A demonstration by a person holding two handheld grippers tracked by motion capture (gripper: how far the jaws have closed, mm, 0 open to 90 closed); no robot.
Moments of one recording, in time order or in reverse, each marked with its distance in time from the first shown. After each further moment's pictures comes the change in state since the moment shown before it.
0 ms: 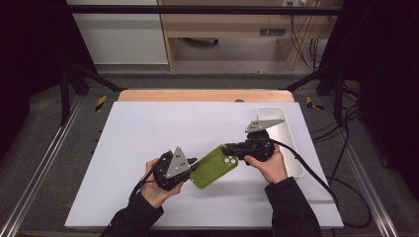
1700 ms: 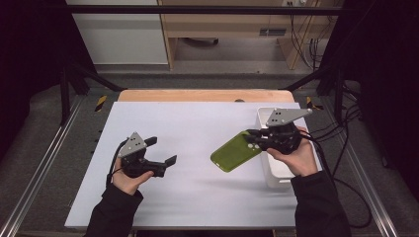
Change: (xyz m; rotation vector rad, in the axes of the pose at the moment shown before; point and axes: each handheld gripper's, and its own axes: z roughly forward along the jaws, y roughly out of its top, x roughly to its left) left arm 0.070 -0.053 -0.032 -0.206 0.030 -0.354; right arm 0.010 0.030 -0.069 0.013 -0.202 -0.263
